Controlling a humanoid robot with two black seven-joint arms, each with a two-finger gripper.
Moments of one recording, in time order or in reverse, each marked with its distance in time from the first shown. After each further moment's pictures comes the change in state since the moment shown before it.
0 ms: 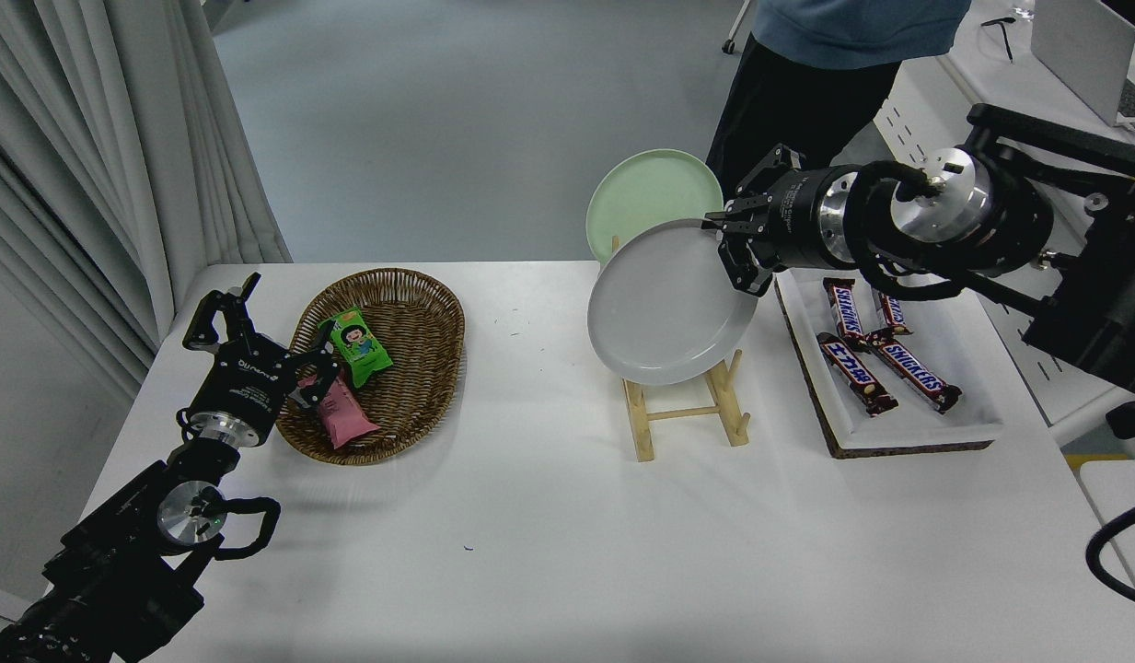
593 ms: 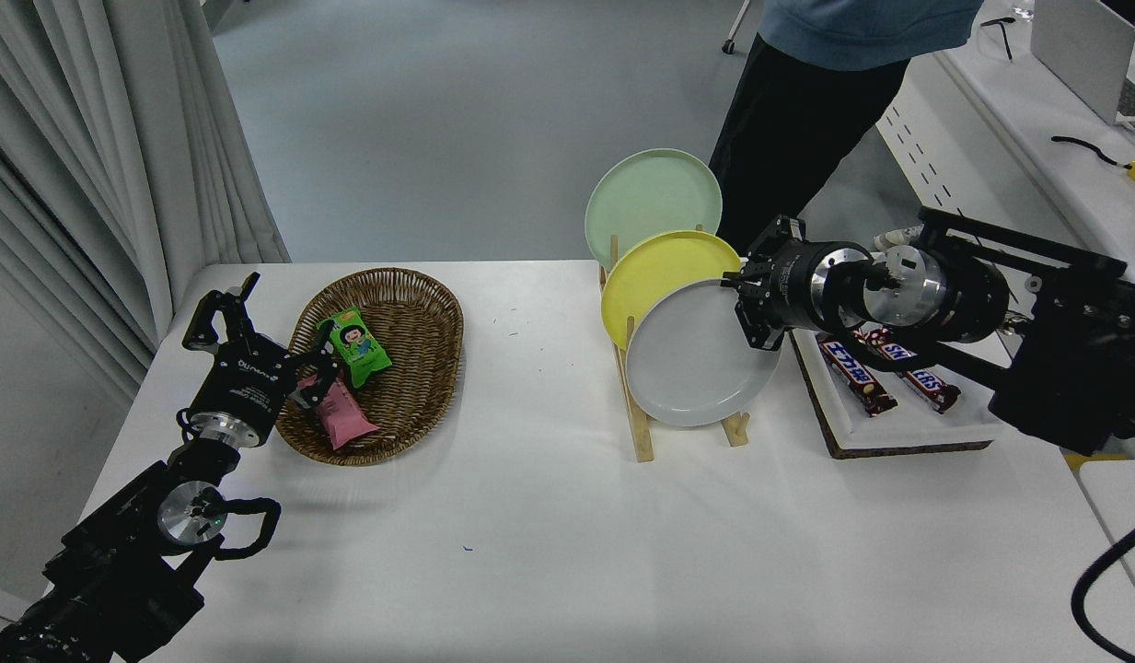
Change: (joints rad) left arm 0.000 0.000 0.000 0.000 0.000 0.000 0.000; right arm -0.080 -0.017 -0.063 -0.057 -0.186 0.092 0.022
